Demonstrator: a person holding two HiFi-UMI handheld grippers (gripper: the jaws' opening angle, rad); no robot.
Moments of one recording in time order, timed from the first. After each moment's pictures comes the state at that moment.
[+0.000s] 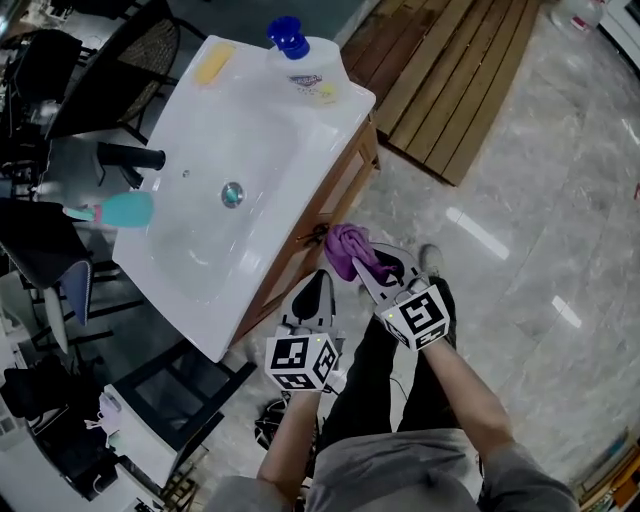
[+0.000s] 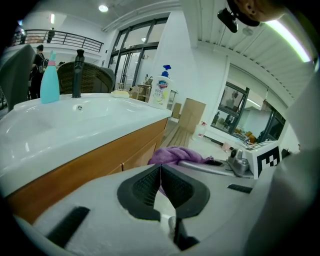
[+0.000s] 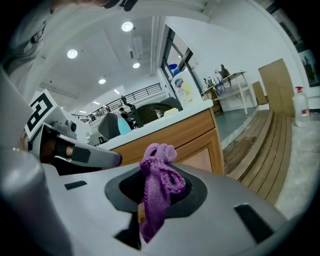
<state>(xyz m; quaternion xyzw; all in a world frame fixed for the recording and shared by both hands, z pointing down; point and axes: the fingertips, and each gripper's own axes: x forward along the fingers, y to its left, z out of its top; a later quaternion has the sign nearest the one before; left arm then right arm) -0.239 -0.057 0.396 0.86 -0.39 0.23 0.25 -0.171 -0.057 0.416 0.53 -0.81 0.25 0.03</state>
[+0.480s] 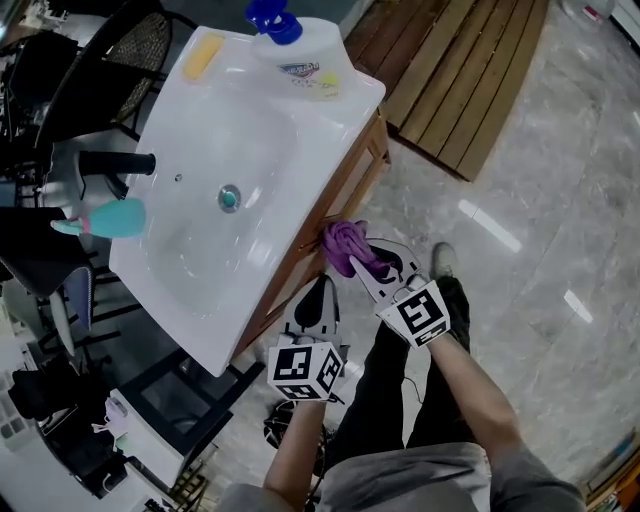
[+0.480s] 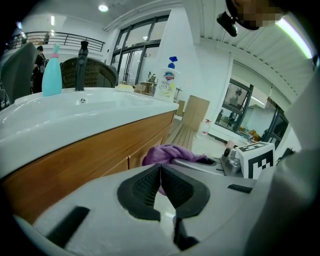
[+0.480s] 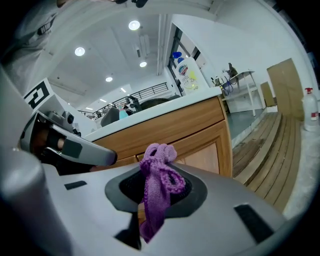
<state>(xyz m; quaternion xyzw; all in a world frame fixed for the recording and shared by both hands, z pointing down) -0.247 -0.069 0.432 0.85 -0.40 0.24 0.25 -0.186 -0.085 0.456 0.50 -0.83 0.23 0.03</state>
